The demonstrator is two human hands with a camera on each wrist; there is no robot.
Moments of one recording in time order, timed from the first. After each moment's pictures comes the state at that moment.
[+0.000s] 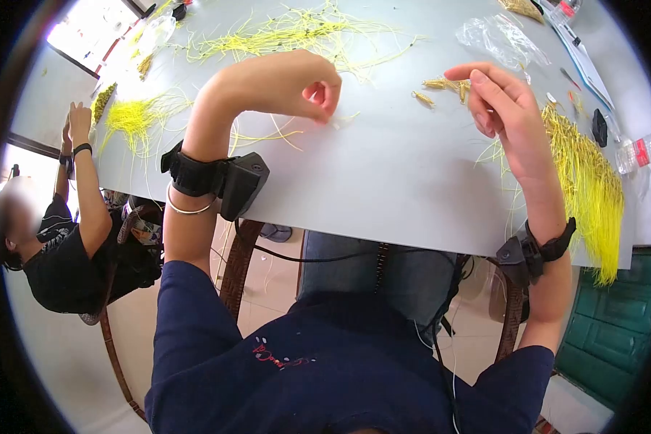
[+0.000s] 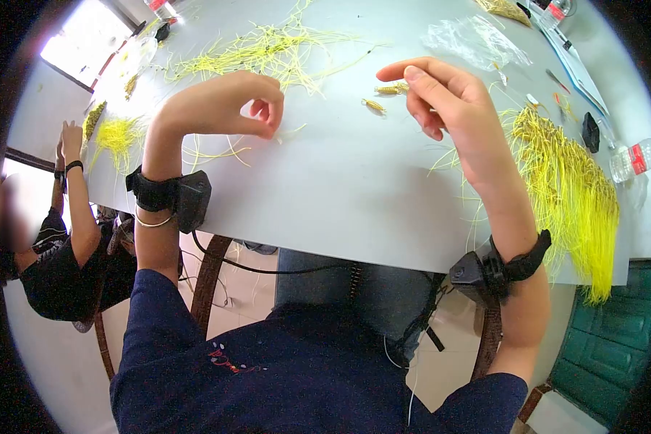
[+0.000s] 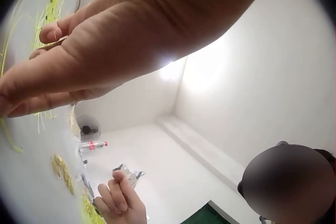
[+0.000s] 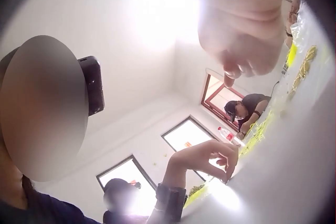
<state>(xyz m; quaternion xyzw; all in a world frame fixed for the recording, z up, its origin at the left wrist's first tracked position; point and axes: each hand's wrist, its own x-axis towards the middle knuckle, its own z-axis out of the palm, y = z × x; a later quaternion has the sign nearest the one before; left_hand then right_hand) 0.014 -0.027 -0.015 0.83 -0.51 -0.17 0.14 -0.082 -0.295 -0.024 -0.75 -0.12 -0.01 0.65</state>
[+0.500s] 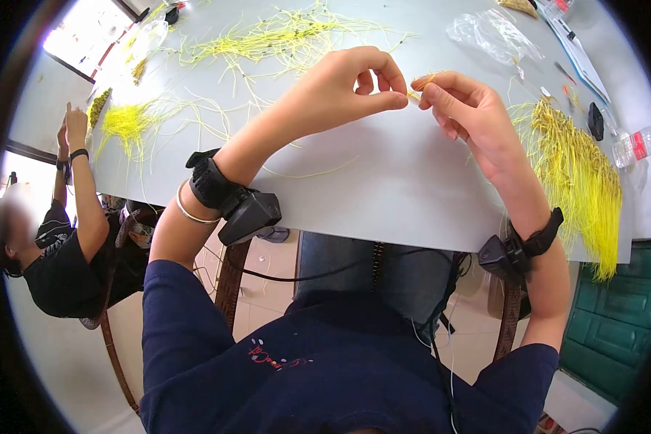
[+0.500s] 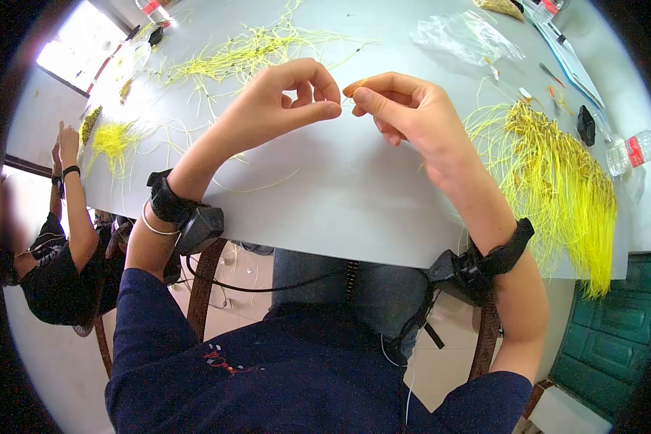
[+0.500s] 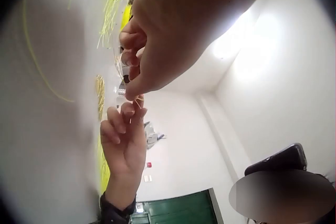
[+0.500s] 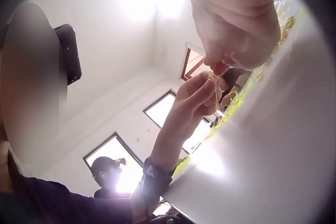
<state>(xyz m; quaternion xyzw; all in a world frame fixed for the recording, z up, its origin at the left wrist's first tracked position) -0.019 -0.084 -0.039 0.81 -0.43 -0.02 0.40 -0.080 -0.281 -0.047 -0.71 -0.07 0.04 0.70</state>
